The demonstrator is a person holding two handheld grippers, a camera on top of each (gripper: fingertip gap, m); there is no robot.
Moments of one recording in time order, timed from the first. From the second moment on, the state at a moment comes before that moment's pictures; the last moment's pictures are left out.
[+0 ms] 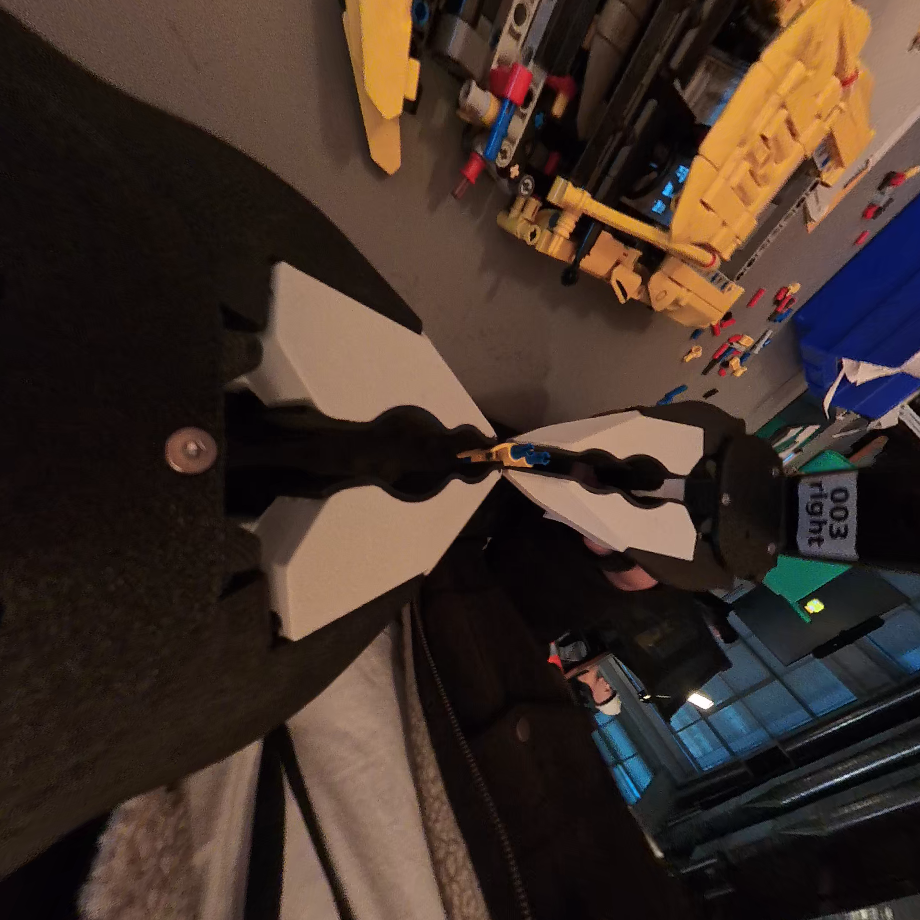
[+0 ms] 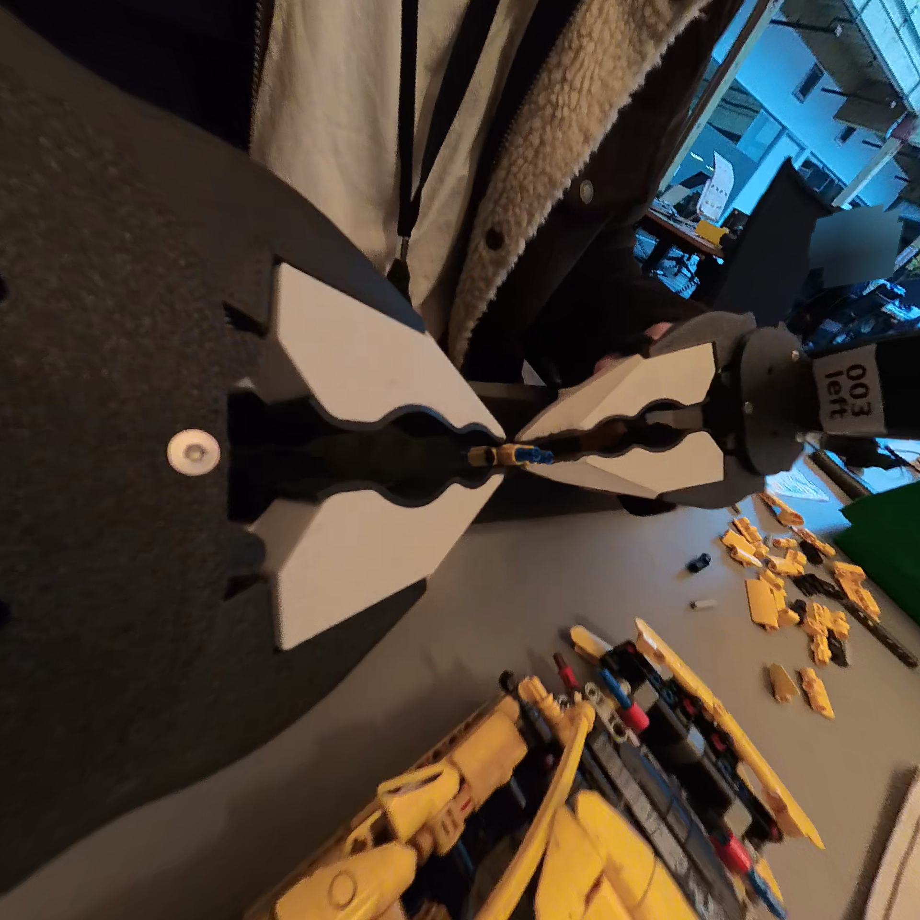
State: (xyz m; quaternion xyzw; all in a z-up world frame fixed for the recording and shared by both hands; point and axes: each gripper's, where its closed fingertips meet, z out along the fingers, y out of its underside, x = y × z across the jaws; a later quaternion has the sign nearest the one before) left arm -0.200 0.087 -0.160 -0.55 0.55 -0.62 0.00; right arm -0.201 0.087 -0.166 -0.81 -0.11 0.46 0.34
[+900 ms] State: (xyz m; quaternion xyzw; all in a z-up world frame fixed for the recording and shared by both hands) left arm -0.166 0.087 -0.243 -0.76 0.46 -0.46 -0.06; right arm -0.090 0.088 -0.172 -0.81 0.02 0.20 0.56
